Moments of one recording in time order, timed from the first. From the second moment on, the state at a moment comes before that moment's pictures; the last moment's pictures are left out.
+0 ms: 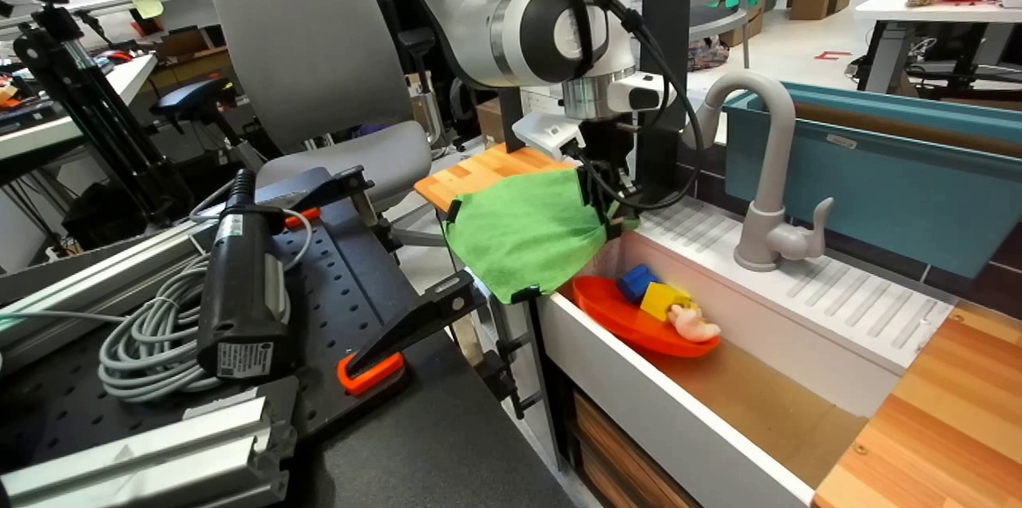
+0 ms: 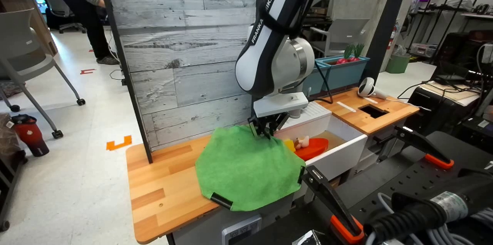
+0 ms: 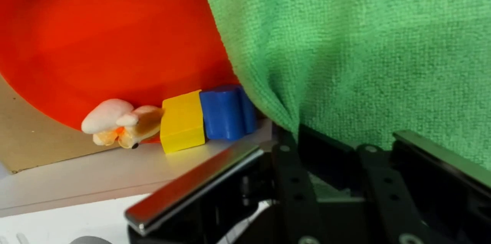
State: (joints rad) arm 0.21 1.11 -0.14 -1.58 -0.02 2.63 0.34
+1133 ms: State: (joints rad) arm 0.51 0.79 -0.20 -1.93 -0.06 2.84 0.41
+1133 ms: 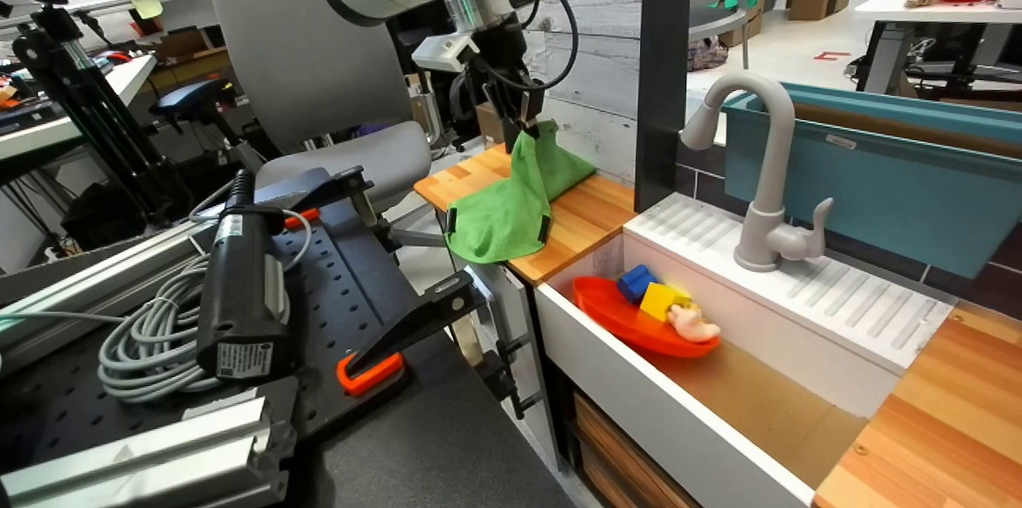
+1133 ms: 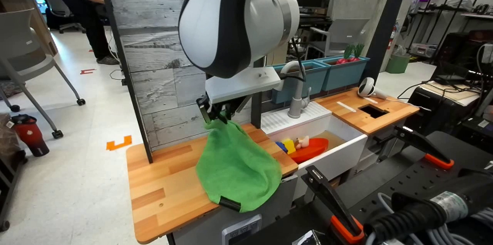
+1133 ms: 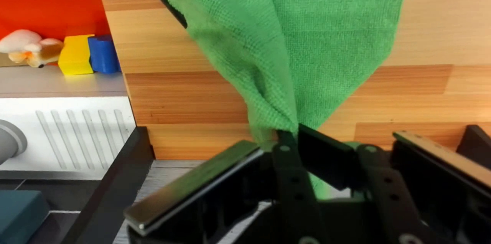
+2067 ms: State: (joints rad) arm 0.56 0.96 -0.15 -1.88 -0.09 2.73 0.37
